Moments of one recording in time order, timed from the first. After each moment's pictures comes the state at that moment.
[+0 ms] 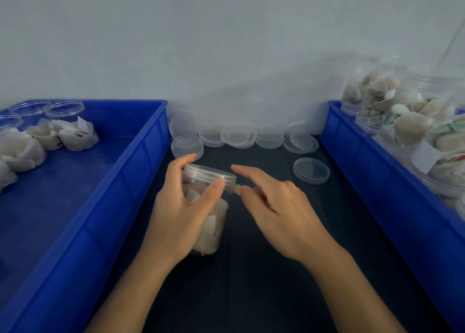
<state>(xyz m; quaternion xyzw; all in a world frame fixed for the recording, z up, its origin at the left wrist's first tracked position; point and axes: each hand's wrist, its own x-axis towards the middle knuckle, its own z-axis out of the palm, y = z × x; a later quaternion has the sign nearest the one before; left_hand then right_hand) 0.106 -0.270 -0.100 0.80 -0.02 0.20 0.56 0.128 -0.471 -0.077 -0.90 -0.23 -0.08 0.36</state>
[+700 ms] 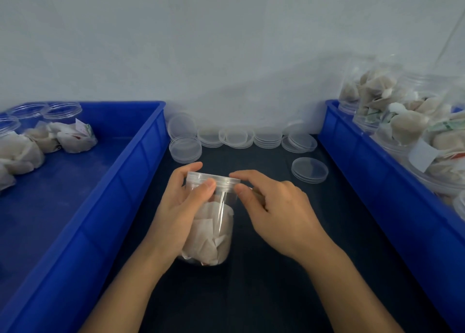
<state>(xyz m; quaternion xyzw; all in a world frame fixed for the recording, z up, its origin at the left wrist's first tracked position) 0.108 -0.272 -0.100 0.71 -0.02 0.12 0.69 0.131 -0.470 -0.082 -0.91 -0.22 -0.12 0.32</state>
